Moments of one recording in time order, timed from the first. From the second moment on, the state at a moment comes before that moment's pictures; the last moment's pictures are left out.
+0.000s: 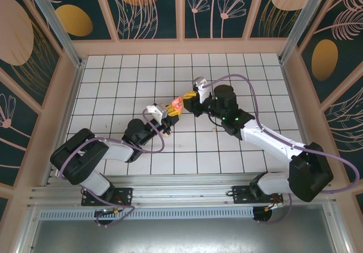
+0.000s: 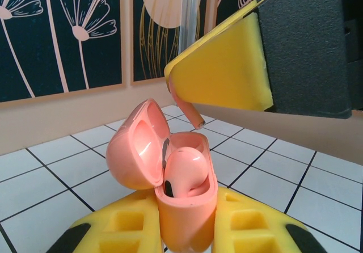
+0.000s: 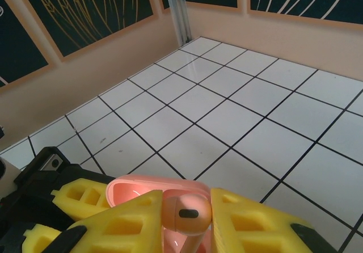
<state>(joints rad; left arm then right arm) -0.70 1.58 0.41 1.29 0.21 -0.11 0.66 1.31 0.86 0.19 -0.31 0.10</state>
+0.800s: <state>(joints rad) -0.70 1.57 0.41 1.29 0.20 -0.13 0.67 1.33 0.86 0.19 -0.29 0.07</state>
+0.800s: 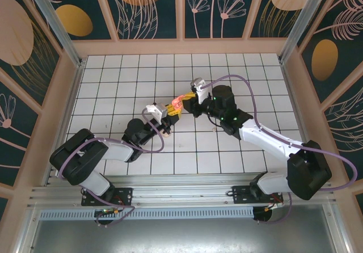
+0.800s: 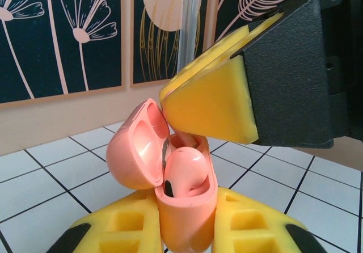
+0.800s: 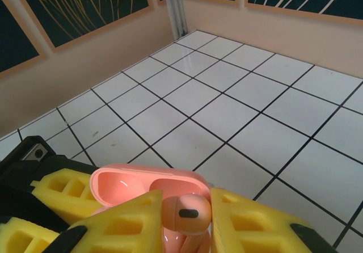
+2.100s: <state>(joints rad) -0.70 1.56 0.44 1.24 0.47 -0.07 0.45 1.30 0.91 0.10 -0.84 0.30</state>
